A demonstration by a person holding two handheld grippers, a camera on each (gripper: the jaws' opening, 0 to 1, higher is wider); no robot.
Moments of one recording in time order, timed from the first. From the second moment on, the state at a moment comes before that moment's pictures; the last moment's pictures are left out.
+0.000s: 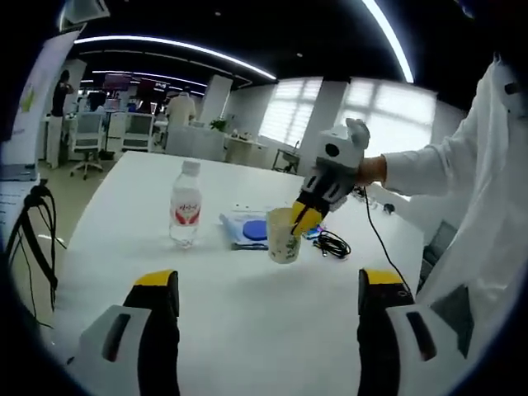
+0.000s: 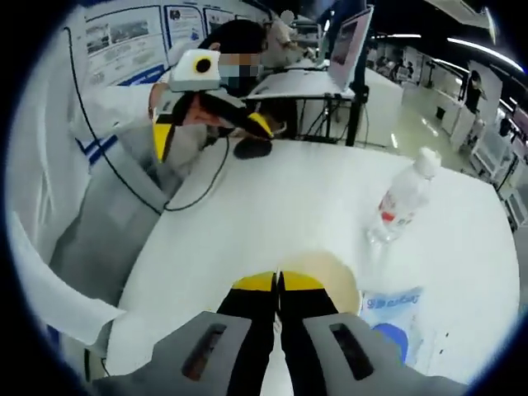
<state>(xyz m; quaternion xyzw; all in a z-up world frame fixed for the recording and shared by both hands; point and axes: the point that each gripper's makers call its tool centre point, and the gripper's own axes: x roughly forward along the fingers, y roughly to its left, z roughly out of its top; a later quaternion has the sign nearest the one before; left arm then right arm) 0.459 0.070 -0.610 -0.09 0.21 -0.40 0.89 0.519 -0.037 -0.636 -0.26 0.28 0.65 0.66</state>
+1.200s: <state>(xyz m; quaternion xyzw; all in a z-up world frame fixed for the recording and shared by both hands) 0.471 0.077 -0.624 -0.11 0.21 -0.39 0.89 0.647 0.000 -0.663 -0.23 0.19 0.51 0.81</state>
